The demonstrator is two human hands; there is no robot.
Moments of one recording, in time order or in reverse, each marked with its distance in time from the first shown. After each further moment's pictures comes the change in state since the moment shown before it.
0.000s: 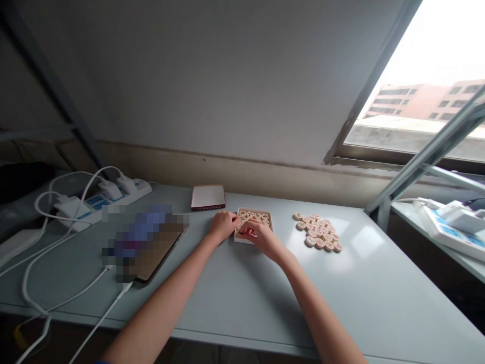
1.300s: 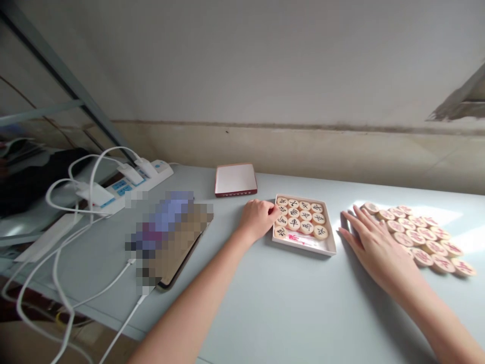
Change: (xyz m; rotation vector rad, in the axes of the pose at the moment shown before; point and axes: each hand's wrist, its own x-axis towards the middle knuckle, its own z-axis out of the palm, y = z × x) left_hand 0.004 -0.010 0.014 -0.123 0.015 0.042; right_hand -0.062 0.091 -0.016 -0.758 0.102 0.362
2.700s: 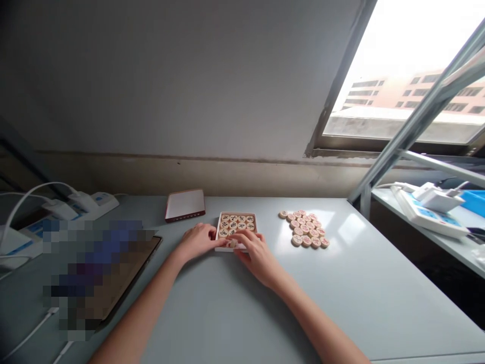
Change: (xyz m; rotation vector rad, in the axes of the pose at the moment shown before) left_hand -0.015 0.013 -0.034 0.023 -0.239 -0.043; right_hand -0.008 -0.079 -0.052 0.629 -0.038 -0.273
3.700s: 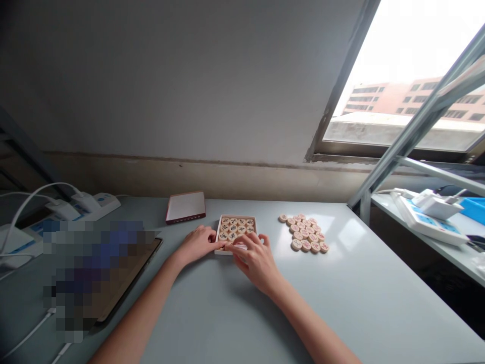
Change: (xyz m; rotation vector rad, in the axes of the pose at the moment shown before) left_hand -0.002 -0.001 0.002 -0.015 0.015 0.043; right_hand 0.000 -0.005 -0.001 -0.312 0.098 -0.077
